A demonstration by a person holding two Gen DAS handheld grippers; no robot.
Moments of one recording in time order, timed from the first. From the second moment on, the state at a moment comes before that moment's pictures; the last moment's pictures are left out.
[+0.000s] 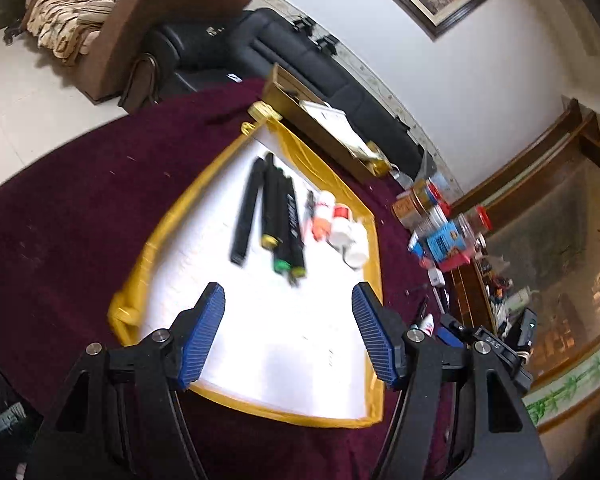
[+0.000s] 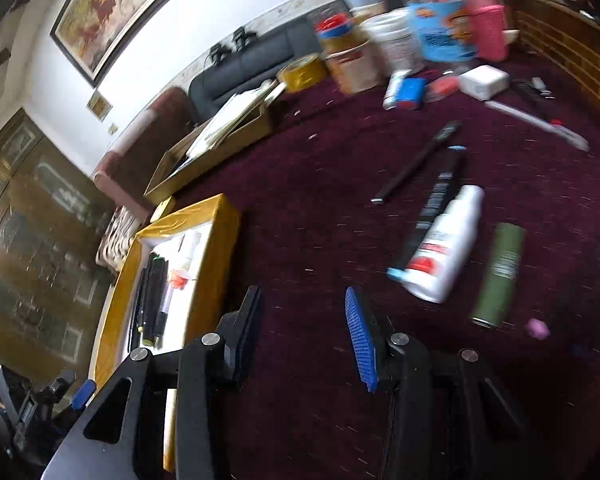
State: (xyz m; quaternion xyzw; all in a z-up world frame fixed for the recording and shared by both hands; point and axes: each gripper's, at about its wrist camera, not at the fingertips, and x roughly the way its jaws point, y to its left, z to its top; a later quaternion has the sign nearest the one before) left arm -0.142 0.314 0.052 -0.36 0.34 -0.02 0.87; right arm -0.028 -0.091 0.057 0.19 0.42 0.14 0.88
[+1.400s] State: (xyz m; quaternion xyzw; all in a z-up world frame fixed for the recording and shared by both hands) left arm -0.117 0.057 0.052 -0.11 0.47 -0.16 0.86; right arm -0.056 -0.272 0.053 0.23 0.35 0.05 0.90
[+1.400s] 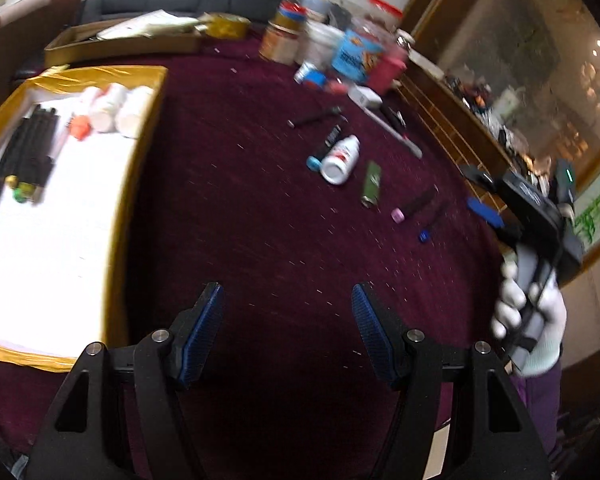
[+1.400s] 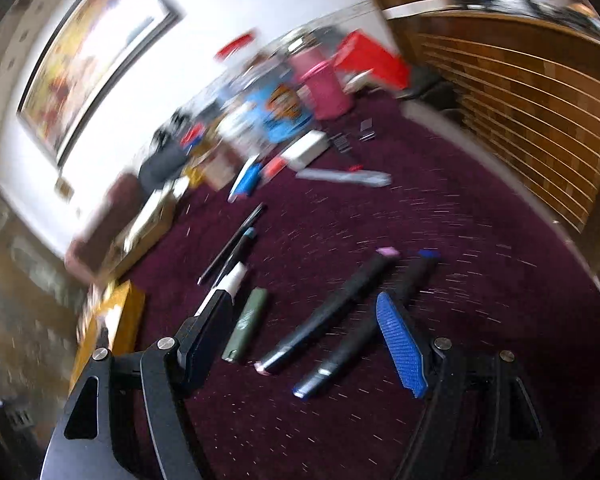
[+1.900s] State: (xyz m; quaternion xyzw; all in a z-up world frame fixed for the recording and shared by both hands) left arm -0.089 0.025 0.060 -0.04 0.46 -0.16 0.87; right arm 0.001 -0.185 0.005 0.10 0.45 0.05 0.88
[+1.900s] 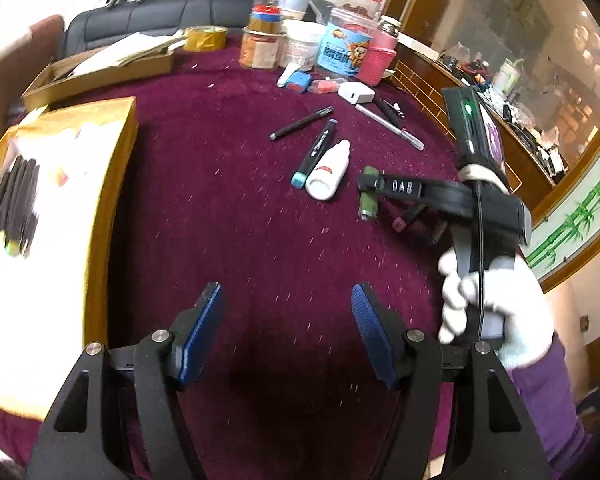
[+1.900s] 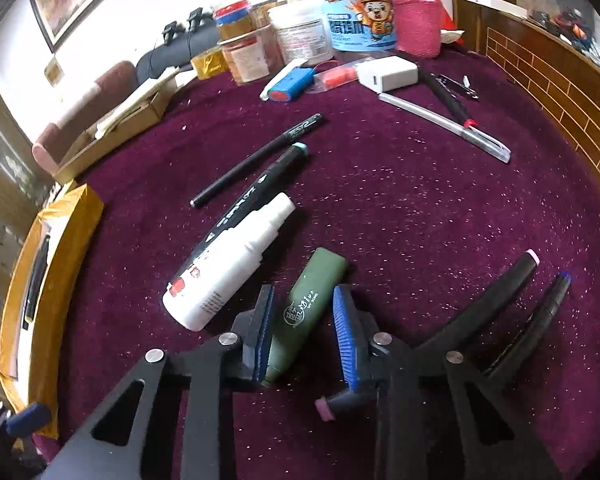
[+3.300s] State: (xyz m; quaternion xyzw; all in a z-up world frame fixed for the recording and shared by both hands) left arm -0.027 -0.075 0.013 0.11 0.45 -0.23 0.85; right arm 0.009 -0.225 -0.003 0.19 0.40 0.04 0.90
